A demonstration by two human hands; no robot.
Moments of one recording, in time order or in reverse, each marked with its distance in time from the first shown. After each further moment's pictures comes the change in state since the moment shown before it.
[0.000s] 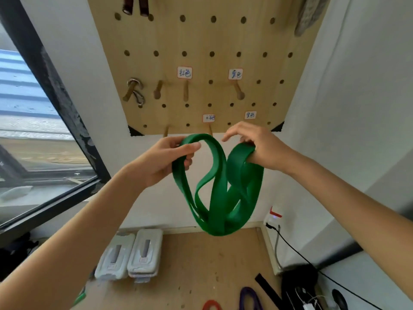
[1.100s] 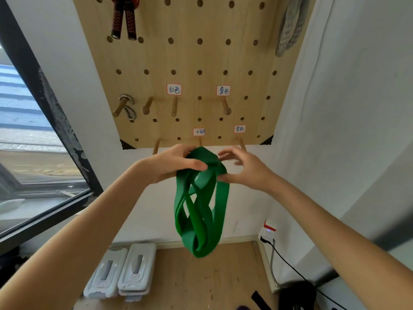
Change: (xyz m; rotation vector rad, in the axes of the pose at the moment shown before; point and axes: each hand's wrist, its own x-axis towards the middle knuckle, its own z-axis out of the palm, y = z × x) left_hand 0.037 0.021 0.034 0.318 -0.211 -0.092; right_hand -0.014 0.034 0.010 0.268 0.011 0.290
